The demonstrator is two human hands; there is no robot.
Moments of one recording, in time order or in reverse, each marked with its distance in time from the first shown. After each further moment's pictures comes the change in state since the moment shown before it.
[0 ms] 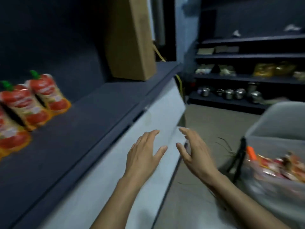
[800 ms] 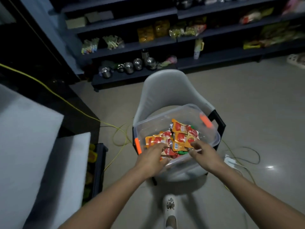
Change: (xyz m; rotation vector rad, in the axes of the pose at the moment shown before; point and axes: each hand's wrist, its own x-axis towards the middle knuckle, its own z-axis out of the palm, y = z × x) left_hand 0.121 0.351 0.391 0.015 -0.871 0.408; right_hand -0.095 0.439 -0.268 0.084 -0.006 1.012
